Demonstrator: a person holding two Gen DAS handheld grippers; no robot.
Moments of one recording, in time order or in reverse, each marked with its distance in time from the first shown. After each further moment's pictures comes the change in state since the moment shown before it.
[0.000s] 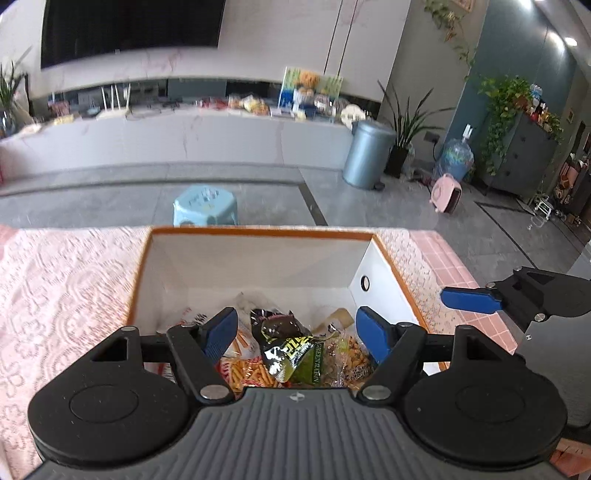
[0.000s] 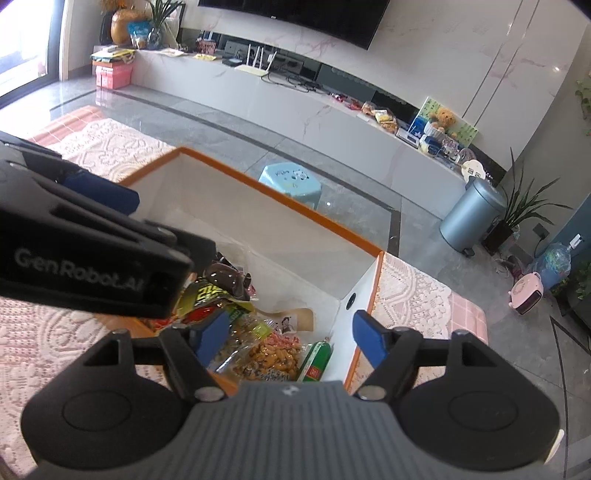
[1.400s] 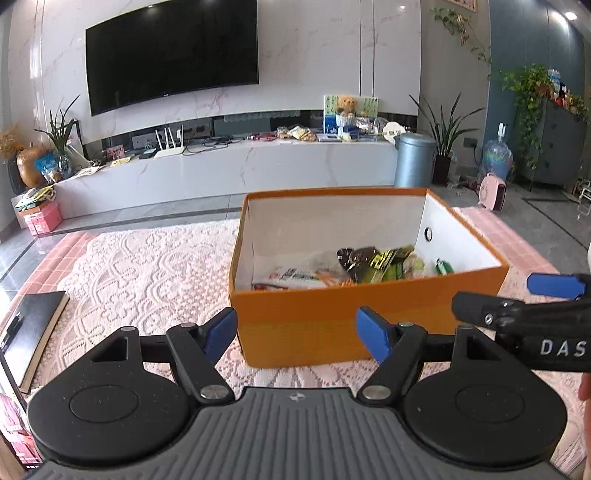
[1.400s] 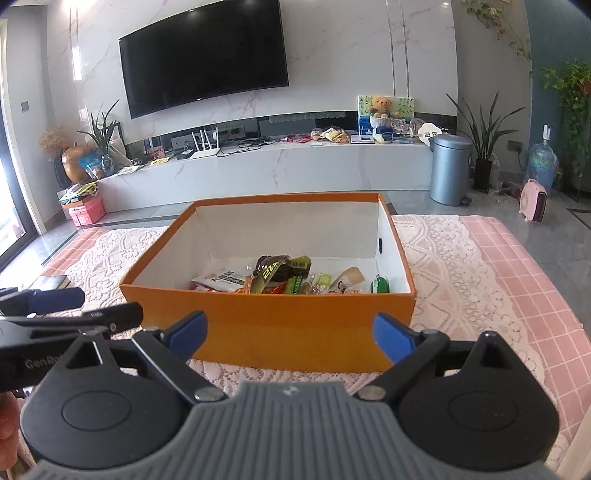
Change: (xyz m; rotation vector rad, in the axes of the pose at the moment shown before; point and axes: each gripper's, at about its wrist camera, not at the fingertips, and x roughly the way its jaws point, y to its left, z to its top) left arm -0.040 0.020 -0.109 0.090 -0.117 0.203; right arm -0.046 0.043 -0.094 0.476 -0.213 0.050
